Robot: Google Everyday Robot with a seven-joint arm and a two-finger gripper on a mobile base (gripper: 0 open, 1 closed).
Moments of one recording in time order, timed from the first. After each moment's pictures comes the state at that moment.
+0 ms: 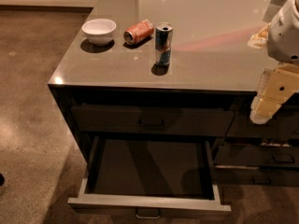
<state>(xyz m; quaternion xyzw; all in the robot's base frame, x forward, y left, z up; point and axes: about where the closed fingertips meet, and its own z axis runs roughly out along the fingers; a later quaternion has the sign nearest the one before) 0.438 -0.217 0.976 -0.60 0.78 -0.04 0.16</state>
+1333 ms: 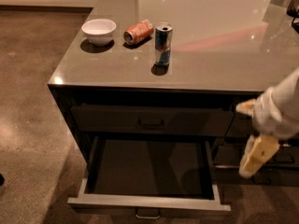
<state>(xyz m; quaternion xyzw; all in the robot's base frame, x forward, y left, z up) 0.422 -0.240 0.817 -0.60 0.79 0.05 0.14</state>
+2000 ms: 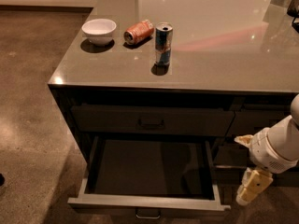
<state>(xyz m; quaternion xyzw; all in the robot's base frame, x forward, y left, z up) 0.388 -0.259 0.710 -0.58 0.80 0.10 0.13</state>
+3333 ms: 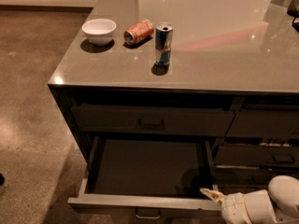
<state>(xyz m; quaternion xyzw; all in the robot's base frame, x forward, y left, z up) 0.311 -0.181 0.526 -0.55 0.73 0.31 0.27</state>
